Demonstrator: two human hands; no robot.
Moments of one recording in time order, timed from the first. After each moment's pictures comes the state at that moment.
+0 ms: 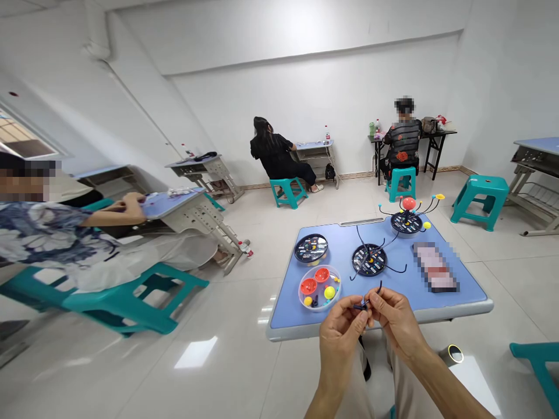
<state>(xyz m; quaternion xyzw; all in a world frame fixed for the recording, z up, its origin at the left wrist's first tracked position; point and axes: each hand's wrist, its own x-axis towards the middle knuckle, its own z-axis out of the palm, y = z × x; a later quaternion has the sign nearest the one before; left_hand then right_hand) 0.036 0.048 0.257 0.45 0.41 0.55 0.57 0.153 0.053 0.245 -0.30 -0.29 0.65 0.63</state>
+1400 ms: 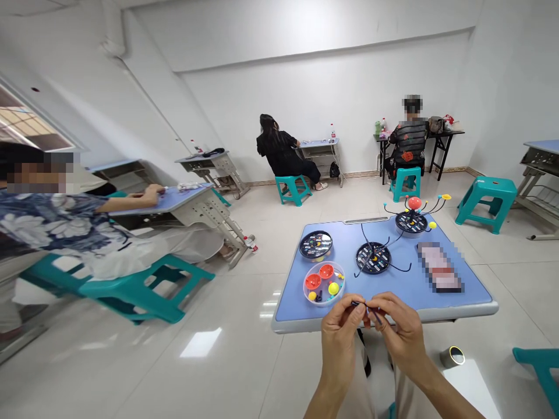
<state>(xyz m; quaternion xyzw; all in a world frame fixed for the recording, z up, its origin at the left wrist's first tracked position) 0.035 0.046 0.255 0.39 0.37 0.59 0.61 0.154 0.031 0.242 -0.40 -0.59 0.30 0.63</state>
